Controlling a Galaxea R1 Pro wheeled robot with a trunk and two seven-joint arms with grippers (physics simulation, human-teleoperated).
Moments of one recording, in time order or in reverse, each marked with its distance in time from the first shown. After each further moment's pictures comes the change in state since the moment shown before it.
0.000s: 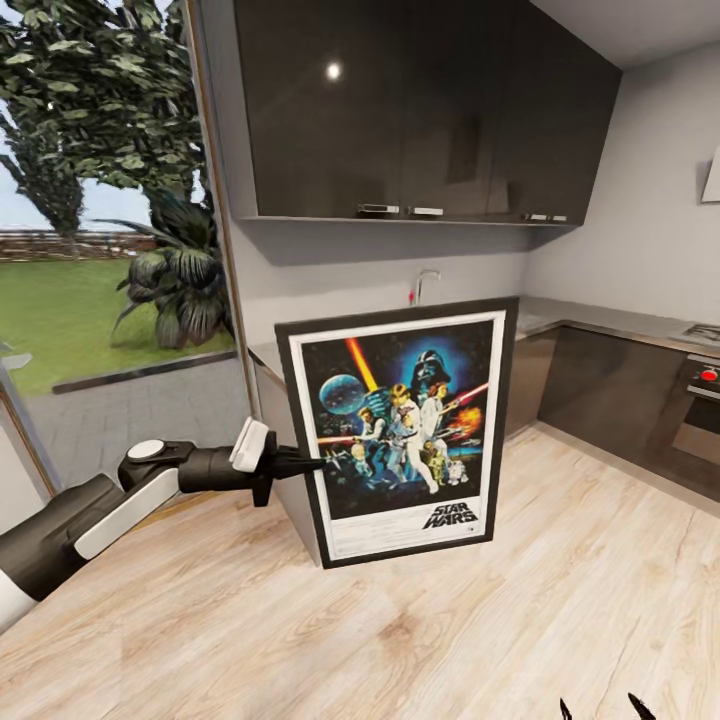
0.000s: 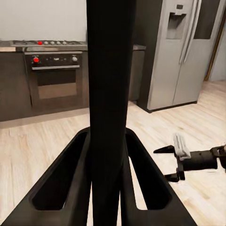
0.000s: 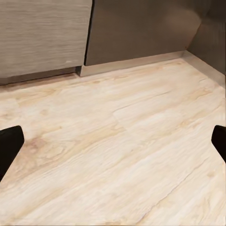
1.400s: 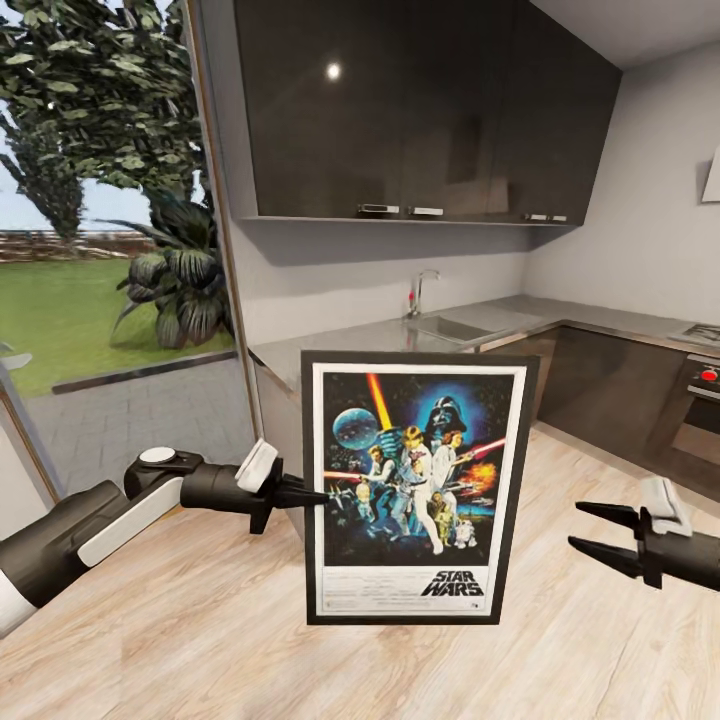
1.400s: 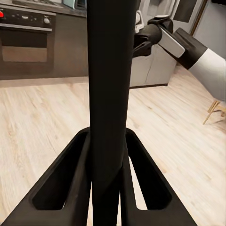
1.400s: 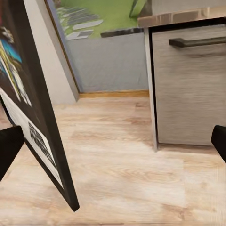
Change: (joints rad) left arm 0.001 0.003 -0.052 0.000 0.002 0.153 -0.075; right arm -0.512 -0.340 -0.267 -0.321 -0.214 0.919 1.354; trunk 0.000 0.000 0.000
